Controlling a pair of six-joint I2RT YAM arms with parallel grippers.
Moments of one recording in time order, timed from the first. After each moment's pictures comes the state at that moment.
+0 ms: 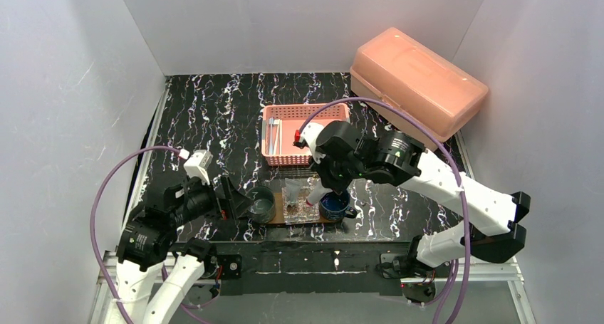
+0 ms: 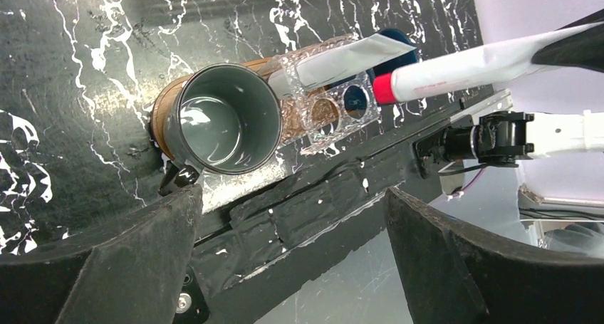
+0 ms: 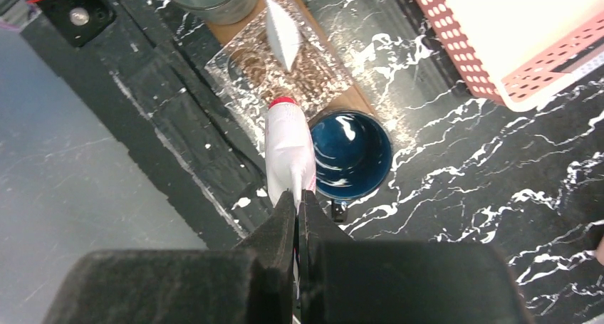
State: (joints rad) left arm -0.31 0.46 0.93 -1.04 0.38 -0.43; right arm 1.16 1.36 1.67 -1.21 0.06 0.13
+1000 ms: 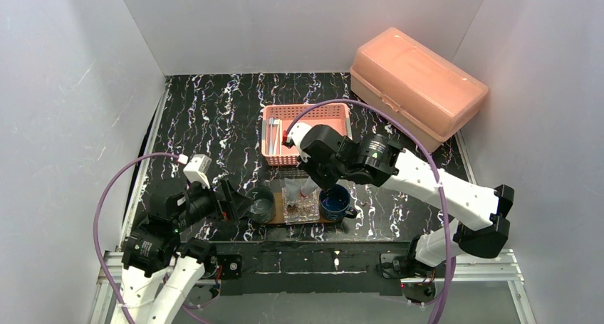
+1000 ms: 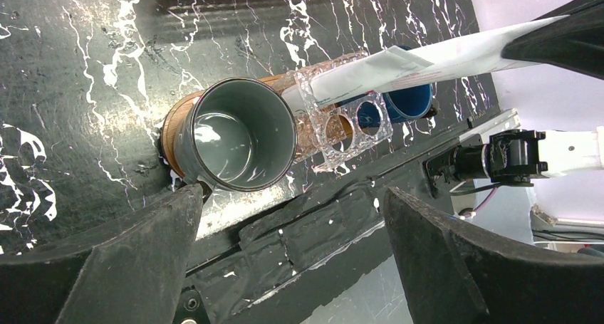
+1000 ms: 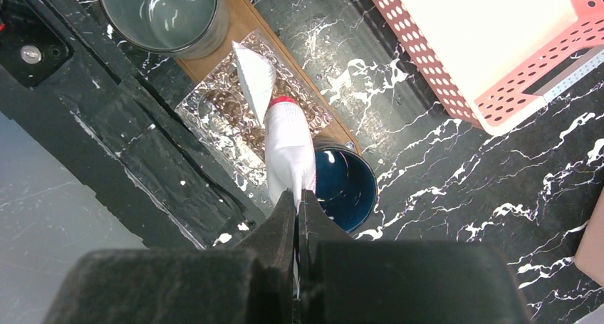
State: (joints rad) left arm -0.31 0.37 0.81 -0.95 0.35 -0.45; right arm 1.19 1.44 1.64 -1.10 0.19 0.14
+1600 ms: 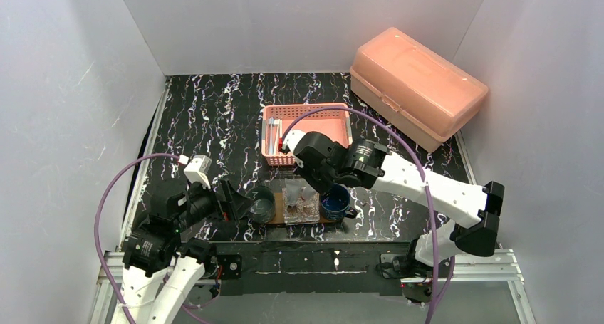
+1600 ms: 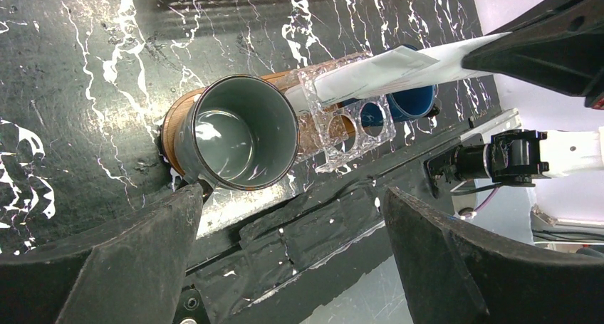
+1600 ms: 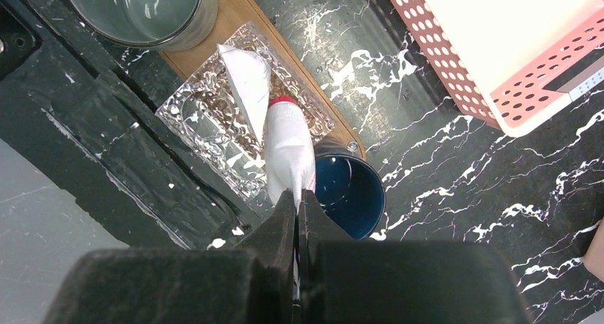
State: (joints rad) left arm -0.31 0.36 0.80 -0.95 0.34 -0.45; right arm 1.19 1.46 1.55 -1.05 0.20 0.14
